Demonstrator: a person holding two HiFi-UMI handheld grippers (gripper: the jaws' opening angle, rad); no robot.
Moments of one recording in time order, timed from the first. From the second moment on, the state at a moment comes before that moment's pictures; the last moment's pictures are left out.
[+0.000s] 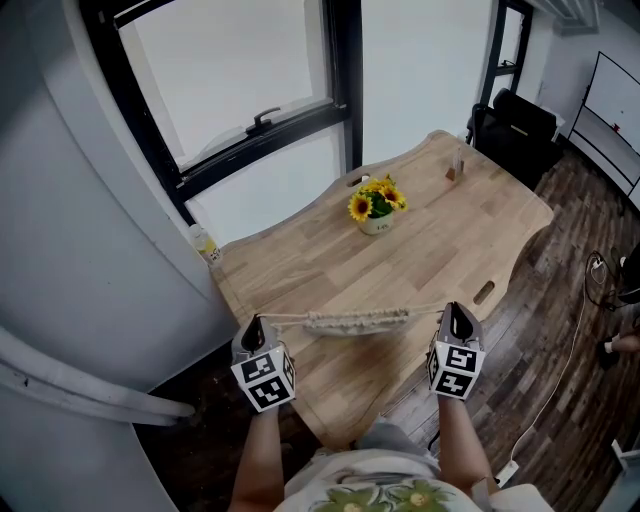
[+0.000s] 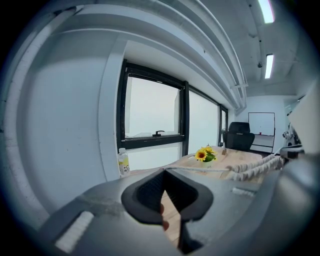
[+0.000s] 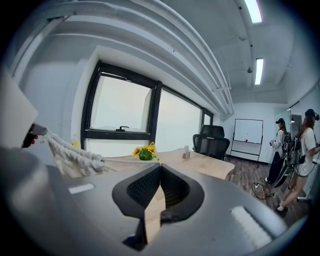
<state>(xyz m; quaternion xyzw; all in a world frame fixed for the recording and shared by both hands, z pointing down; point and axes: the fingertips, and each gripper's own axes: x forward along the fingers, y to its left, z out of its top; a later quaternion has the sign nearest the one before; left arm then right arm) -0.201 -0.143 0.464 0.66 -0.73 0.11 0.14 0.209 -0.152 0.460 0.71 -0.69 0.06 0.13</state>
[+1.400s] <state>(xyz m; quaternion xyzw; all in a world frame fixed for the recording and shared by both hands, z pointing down) -0.210 -0.146 0.477 0.65 -0.74 0.12 0.15 0.248 -0.150 0.471 0.74 -0.66 0.08 0.12</state>
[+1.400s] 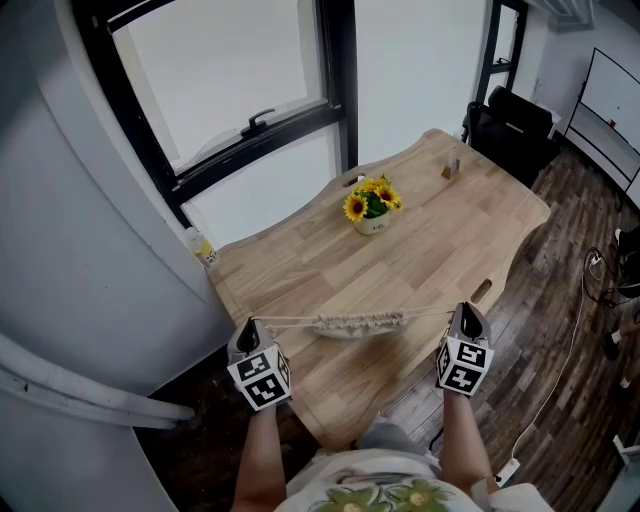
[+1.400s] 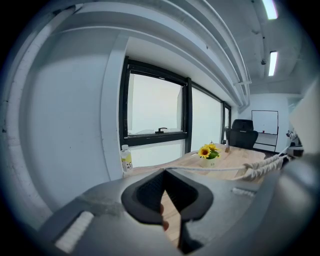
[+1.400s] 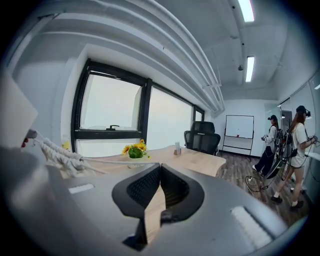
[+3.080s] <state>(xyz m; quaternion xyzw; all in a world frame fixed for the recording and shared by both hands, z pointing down) -0.244 -0.146 0.490 0.62 -0.76 0.14 0.15 0.283 -0.152 0.485 0.76 -0.63 0.16 0.05</state>
